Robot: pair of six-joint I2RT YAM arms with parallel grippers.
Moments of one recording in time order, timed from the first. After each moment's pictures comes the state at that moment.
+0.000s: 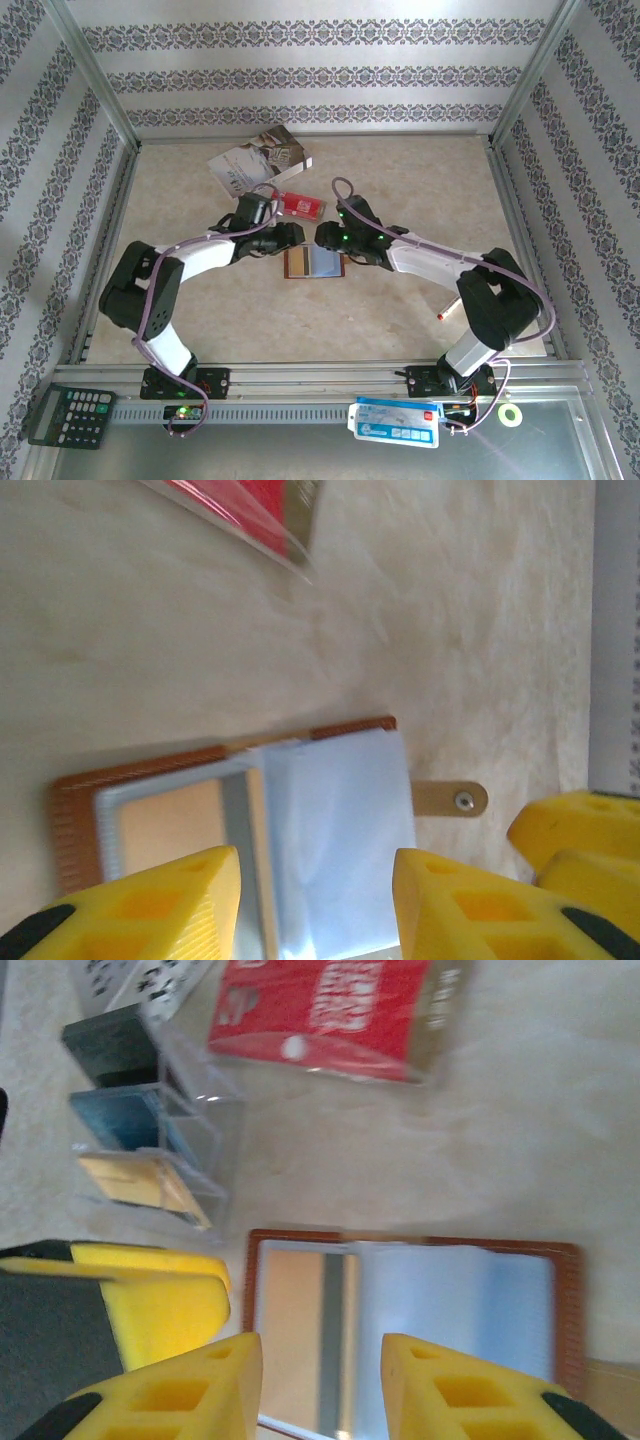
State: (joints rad) left arm -0.39 1.66 0.88 -0.02 0.44 -0.74; right arm 0.66 1.64 0.98 -0.11 -0.12 0.80
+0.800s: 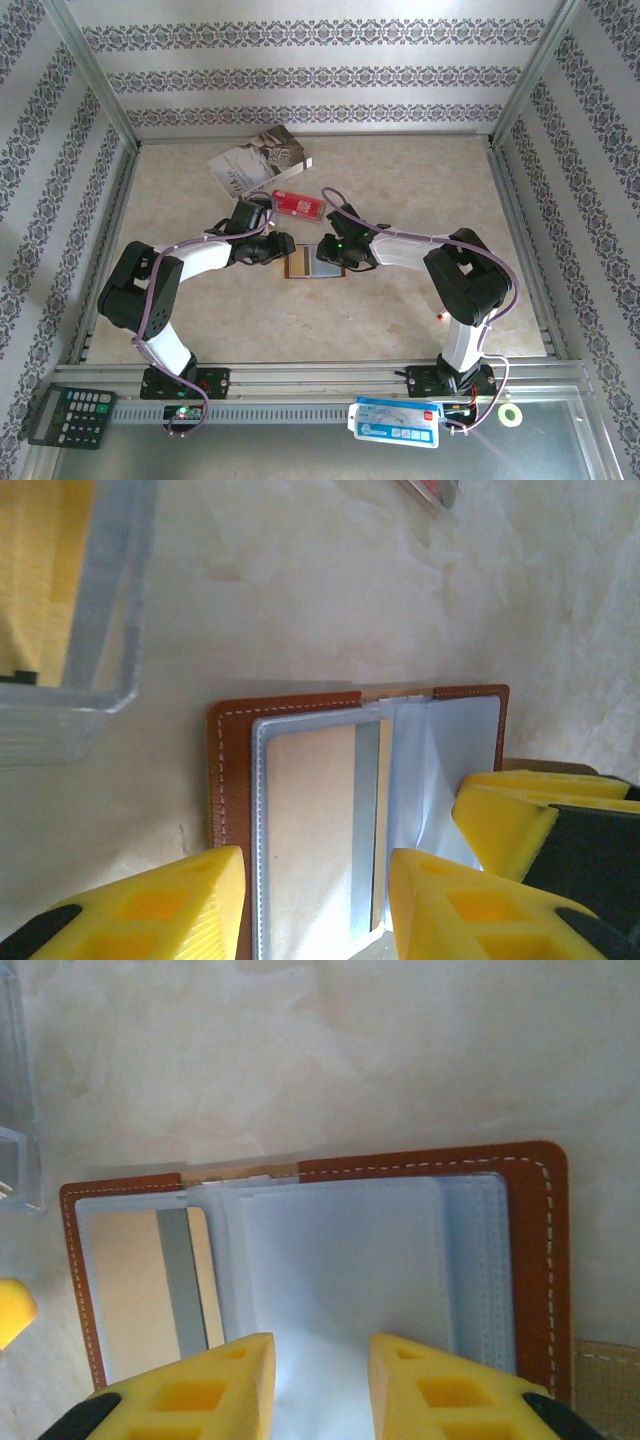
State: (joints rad) left arm -0.37 1.68 0.86 -0.11 0.43 -0.71; right arm 0.64 1.82 1.03 -0.22 -0.16 0.86
